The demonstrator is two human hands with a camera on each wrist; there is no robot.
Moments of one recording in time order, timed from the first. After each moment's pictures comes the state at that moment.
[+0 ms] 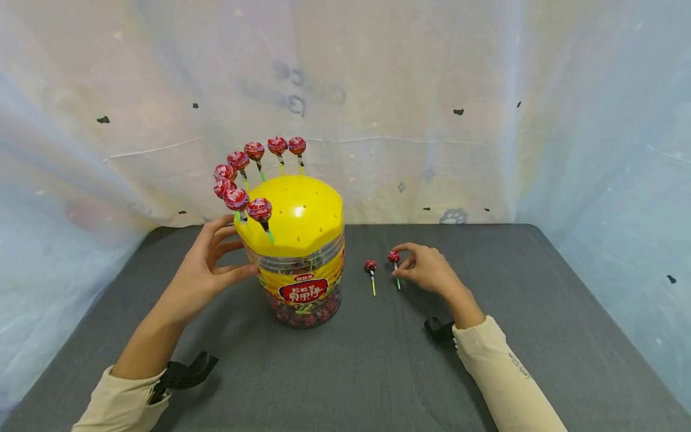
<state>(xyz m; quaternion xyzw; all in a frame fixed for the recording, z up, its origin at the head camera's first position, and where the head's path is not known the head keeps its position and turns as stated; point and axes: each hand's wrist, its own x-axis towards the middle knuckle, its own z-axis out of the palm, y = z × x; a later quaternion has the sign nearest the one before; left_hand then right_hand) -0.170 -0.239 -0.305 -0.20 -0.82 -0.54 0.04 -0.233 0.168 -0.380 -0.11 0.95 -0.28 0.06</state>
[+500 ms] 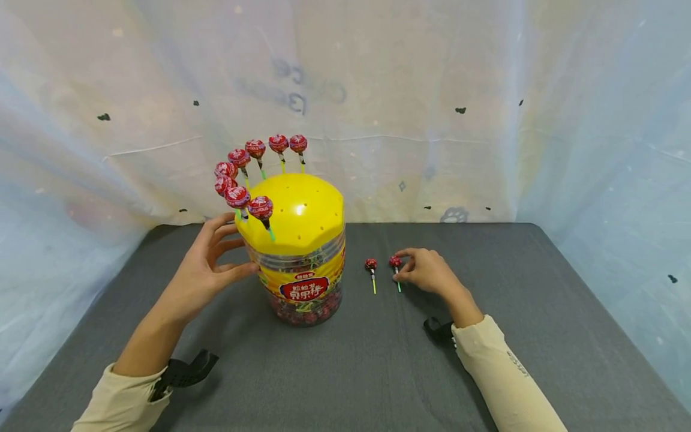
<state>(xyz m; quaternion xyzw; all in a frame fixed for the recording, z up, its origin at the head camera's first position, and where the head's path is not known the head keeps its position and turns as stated) -0.169 -0.238 -0.304 -0.20 -0.82 -0.54 0.04 -0.235 0.168 -0.386 -0.10 0.95 -0.27 0.08</state>
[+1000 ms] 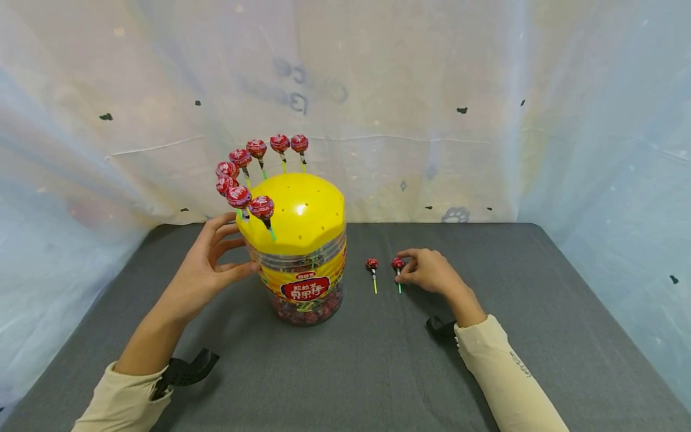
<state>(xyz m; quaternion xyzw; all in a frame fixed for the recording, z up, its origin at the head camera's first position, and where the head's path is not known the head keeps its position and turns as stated) -0.169 -0.239 -0.302 -0.20 -0.82 -0.54 0.03 -0.236 0.172 -0.386 -0.11 0.95 -0.27 0.09</state>
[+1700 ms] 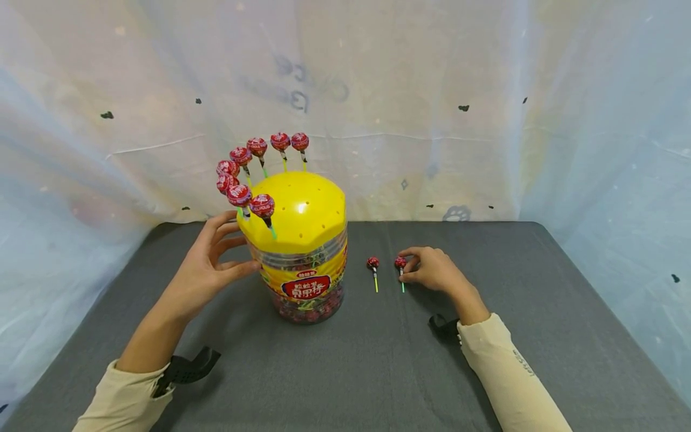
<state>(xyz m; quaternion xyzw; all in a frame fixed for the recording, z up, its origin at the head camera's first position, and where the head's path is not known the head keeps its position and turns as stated) -0.170 -0.239 -0.304 -0.20 -0.82 -0.54 0.04 -0.237 0.176 -0.383 -0.11 0.96 -0.25 0.09</state>
